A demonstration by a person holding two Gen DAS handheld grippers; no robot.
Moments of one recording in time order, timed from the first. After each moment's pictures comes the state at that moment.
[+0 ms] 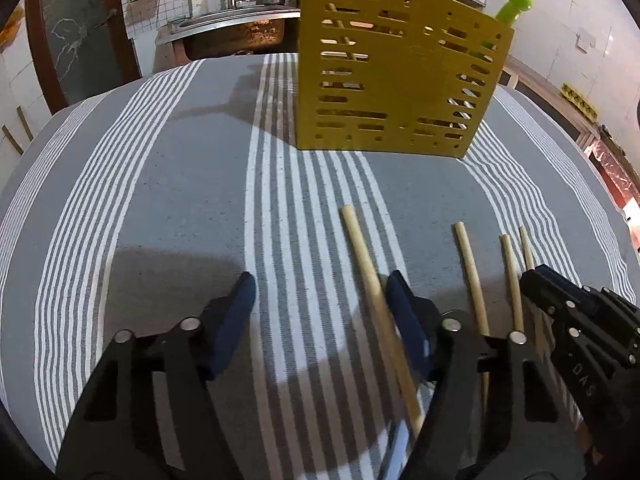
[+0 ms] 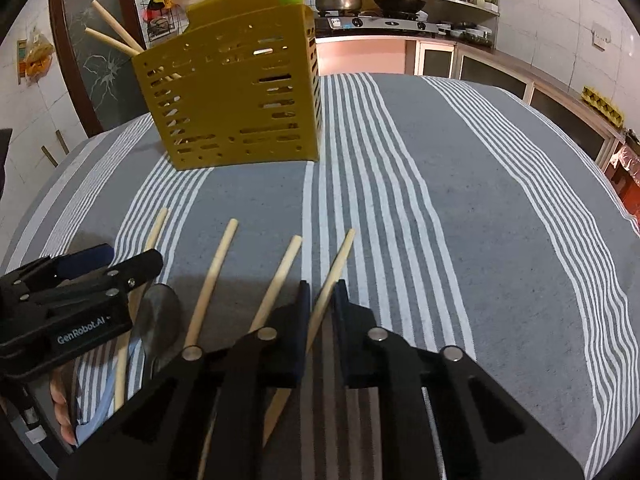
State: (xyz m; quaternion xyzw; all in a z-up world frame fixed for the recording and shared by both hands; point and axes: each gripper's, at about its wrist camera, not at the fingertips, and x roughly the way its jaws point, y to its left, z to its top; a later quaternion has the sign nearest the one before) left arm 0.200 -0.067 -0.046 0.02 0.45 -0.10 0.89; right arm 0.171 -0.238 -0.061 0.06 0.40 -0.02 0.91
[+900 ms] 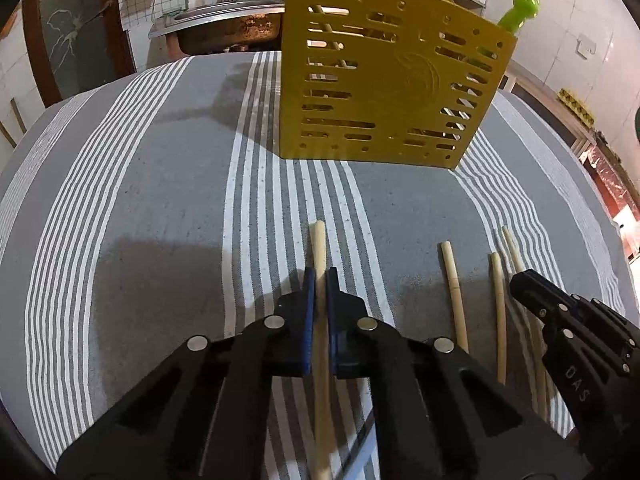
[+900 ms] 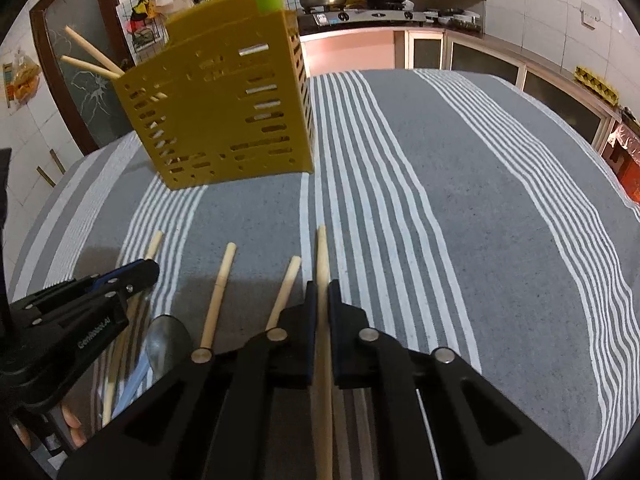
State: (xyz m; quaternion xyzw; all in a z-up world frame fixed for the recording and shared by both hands) left arm 0.222 -0.070 -0.037 -0.01 0.46 -0.11 0.88; right arm 0.180 -0.242 -0.052 0.10 0.41 -0.03 0.91
